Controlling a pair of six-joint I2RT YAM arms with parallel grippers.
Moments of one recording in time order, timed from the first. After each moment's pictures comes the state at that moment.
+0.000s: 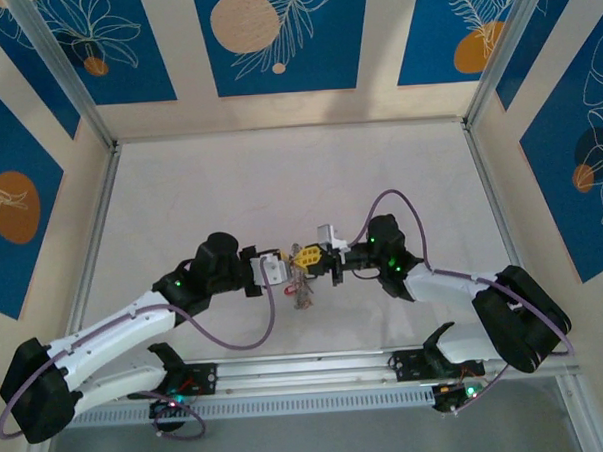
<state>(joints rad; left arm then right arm) -0.80 1.00 0.60 -0.10 0.27 0.68 0.64 1.30 0.45 0.76 -0.91 -0.11</state>
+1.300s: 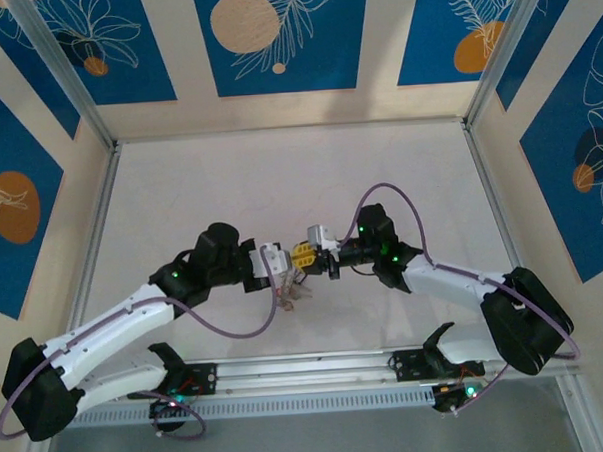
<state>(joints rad) -0.79 1.03 0.73 -0.26 0.28 0.65 0.66 1.28 0.59 0.38 -0.86 -0.36</state>
